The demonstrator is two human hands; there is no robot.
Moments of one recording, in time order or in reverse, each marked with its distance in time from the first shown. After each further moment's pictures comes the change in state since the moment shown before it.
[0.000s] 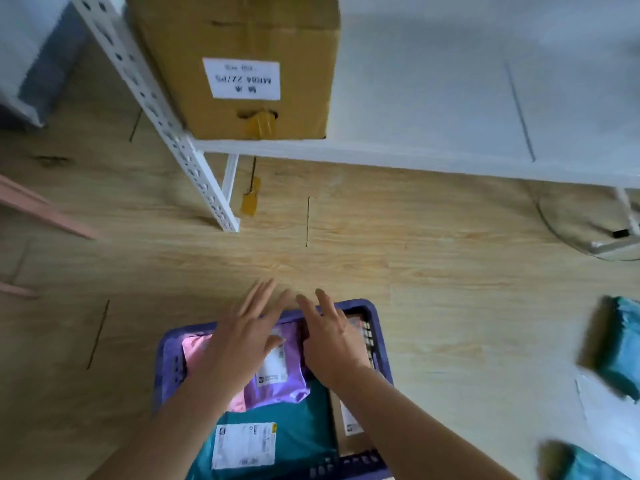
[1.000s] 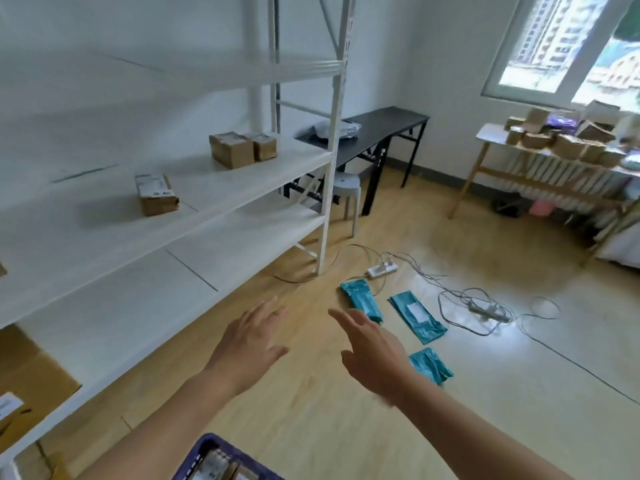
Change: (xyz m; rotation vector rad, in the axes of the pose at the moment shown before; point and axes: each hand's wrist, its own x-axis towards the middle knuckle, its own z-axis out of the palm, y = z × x) left_hand -0.083 0.370 -0.385 -0.049 -0.137 0.812; right_hand -0.522 0.056 -0.197 0.202 0.797 0.681
